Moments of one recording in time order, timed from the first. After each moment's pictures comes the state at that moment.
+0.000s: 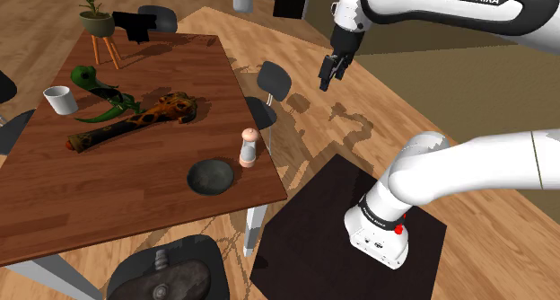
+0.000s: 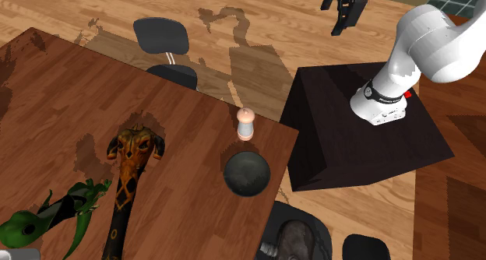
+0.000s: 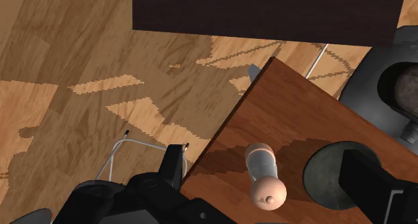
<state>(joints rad) -0.02 -0.78 -0.01 -2.45 -0.09 1.68 -0.05</state>
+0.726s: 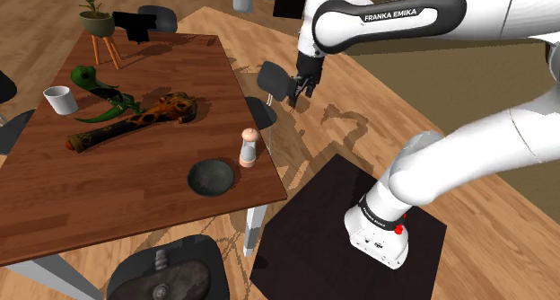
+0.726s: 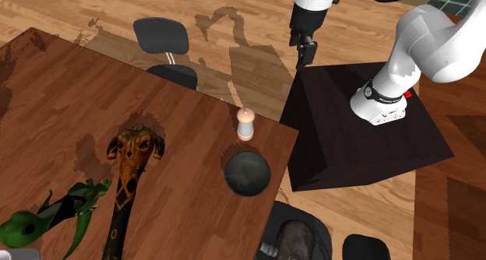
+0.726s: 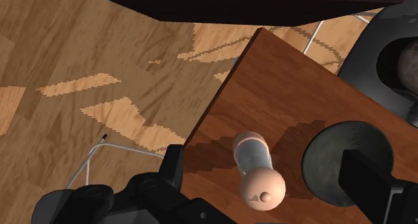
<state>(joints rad) 0.00 -0.50 -0.01 -2.48 -0.03 1.96 0.00</state>
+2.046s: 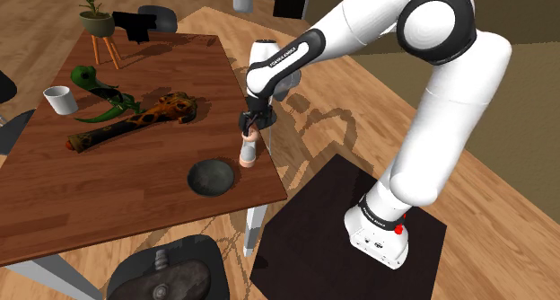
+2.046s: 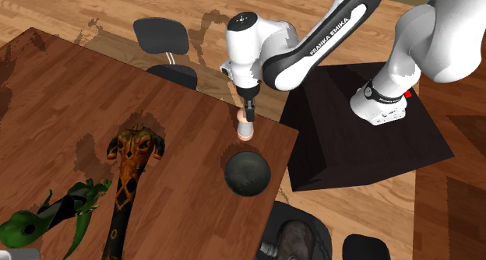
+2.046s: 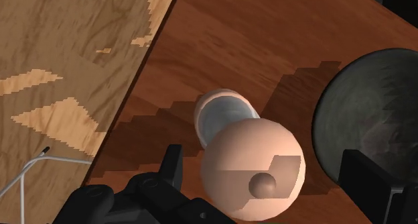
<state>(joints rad) 0.04 0.22 0.01 -2.25 0.12 2.39 0.01</state>
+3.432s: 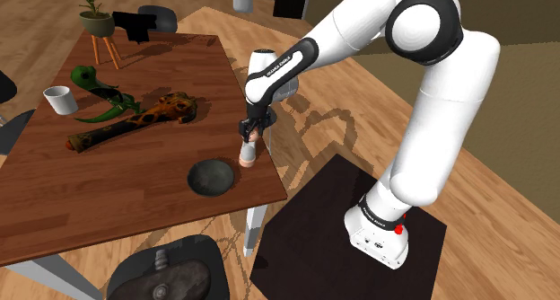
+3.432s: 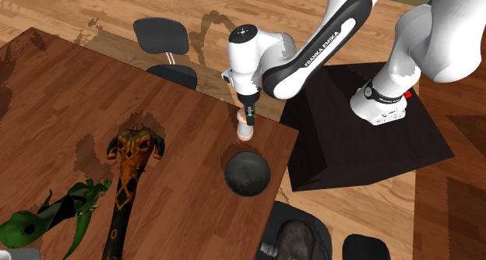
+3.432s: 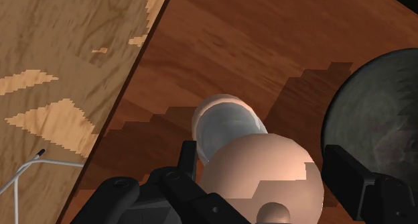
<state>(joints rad) 0.04 0.28 0.02 -2.26 0.13 2.46 0.01</state>
